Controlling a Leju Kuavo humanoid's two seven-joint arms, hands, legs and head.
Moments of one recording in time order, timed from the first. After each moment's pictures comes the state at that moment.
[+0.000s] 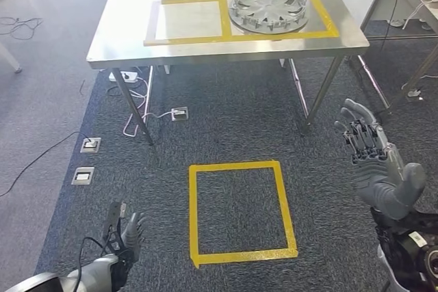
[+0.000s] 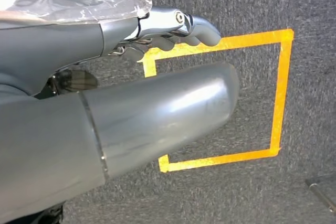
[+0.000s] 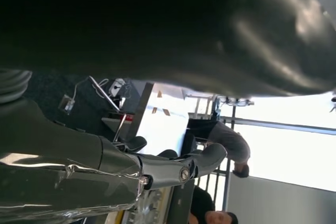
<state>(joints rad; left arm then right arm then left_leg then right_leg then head) -0.31 0.14 -0.72 -0.28 1.08 -0.10 -0.42 -0.28 -0.20 0.53 -1.78 -0.49 0.19 -0.27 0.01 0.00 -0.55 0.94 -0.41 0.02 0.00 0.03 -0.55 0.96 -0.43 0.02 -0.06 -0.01</state>
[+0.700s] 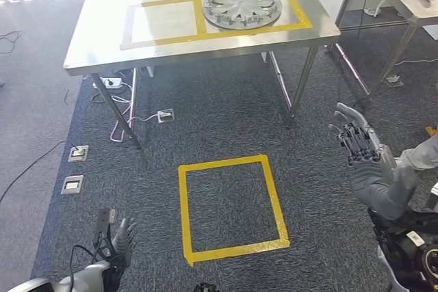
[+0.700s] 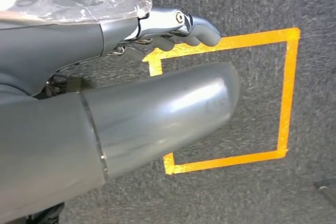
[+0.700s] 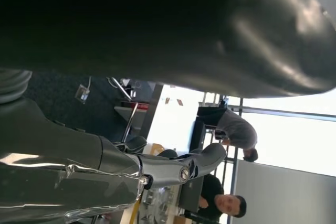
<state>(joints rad) -0.27 0.17 -0.68 -0.28 1.11 -0.11 -0.44 -0.28 -0.20 0.55 -1.76 -0.48 0.20 -0.26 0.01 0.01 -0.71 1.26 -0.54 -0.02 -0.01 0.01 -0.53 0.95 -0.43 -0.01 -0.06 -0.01</state>
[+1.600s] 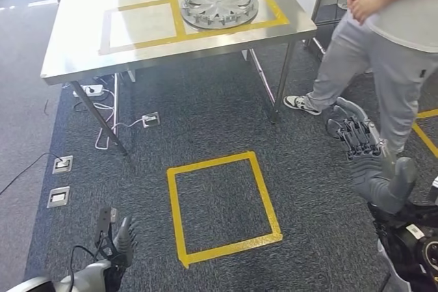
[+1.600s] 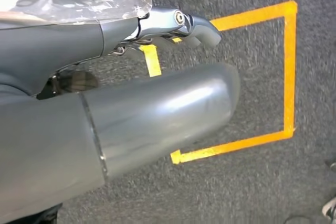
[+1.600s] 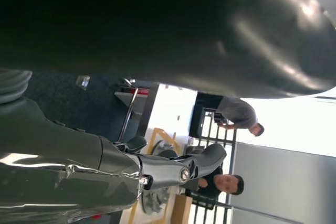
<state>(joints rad) -0.26 0.17 -0.66 -0.28 1.10 -0.11 -0.44 -0.33 -0.21 0.57 -1.72 -0.50 0.21 -0.28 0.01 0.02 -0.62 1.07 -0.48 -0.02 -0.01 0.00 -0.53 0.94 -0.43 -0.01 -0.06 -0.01</state>
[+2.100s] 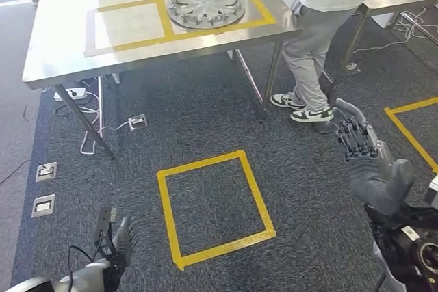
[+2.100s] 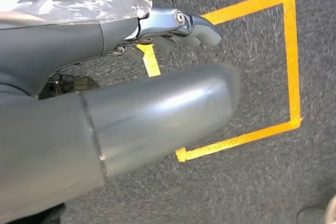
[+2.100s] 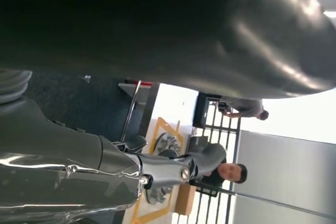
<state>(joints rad) -0.27 0.16 -0.66 -0.28 1.07 -0.11 -0.44 -0.31 -0.22 0.57 -1.73 -0.50 0.19 -0.29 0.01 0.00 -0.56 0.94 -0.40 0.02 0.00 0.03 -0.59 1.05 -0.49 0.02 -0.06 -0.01</state>
